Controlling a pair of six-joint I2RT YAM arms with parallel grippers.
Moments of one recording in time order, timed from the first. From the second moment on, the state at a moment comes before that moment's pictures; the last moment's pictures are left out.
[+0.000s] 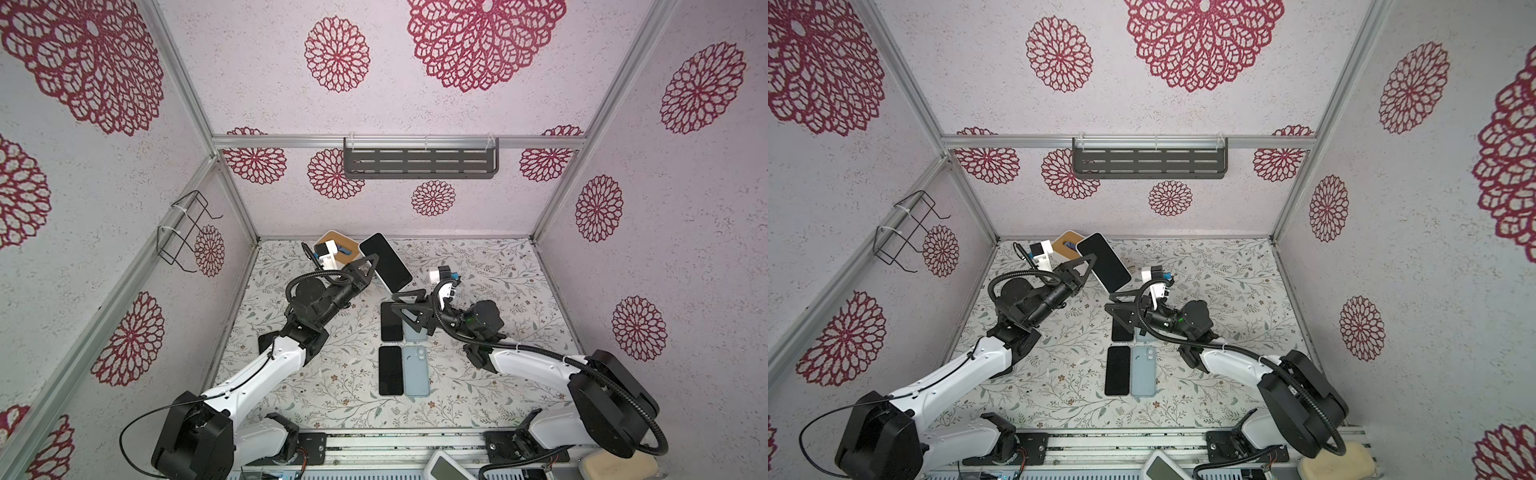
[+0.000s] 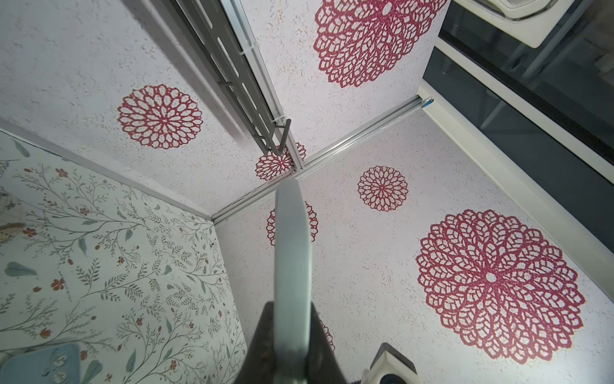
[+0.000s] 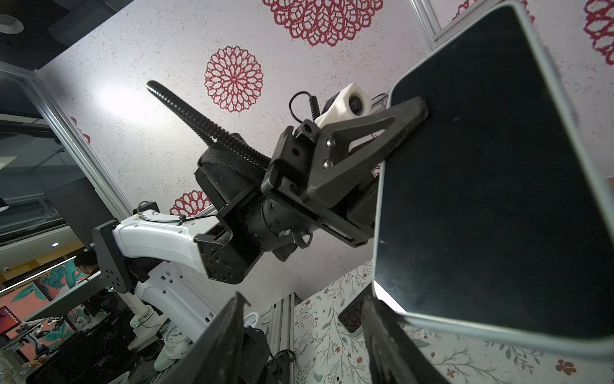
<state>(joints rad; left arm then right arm) -0.49 1.22 0.75 0.65 0.20 -1.14 0.72 1.41 0.65 1.14 -0.64 0.79</state>
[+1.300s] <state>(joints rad) -0.54 1.17 0.68 0.74 0.12 -1.22 0.72 1.49 0.68 1.19 -0.60 0.84</state>
